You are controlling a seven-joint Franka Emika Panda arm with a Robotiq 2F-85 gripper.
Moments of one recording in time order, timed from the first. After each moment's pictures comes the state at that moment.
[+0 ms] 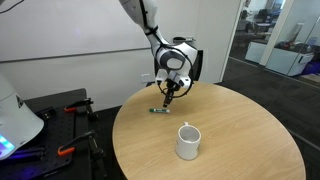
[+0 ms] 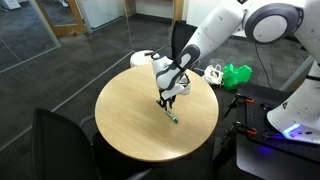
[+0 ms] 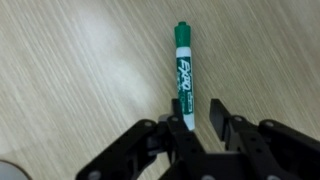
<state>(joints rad) 0.07 0.95 -0.05 -1.66 0.29 2.35 0.42</state>
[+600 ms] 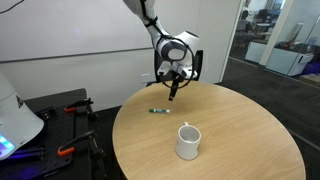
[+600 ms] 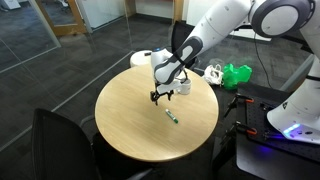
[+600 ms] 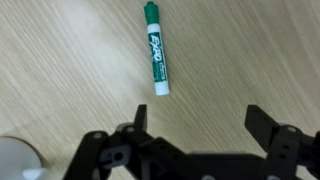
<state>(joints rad) 0.08 0.87 -0.05 -1.68 0.29 2.41 0.51</state>
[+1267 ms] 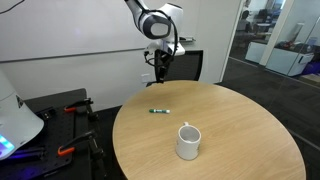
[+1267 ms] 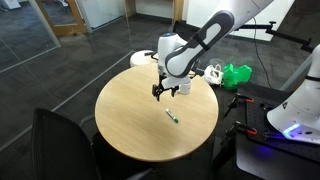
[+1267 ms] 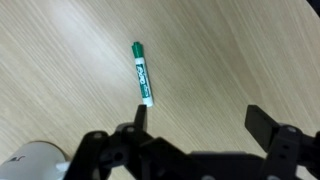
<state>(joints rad) 0.17 0.55 -0.05 -2.00 0.29 2.52 0.62</state>
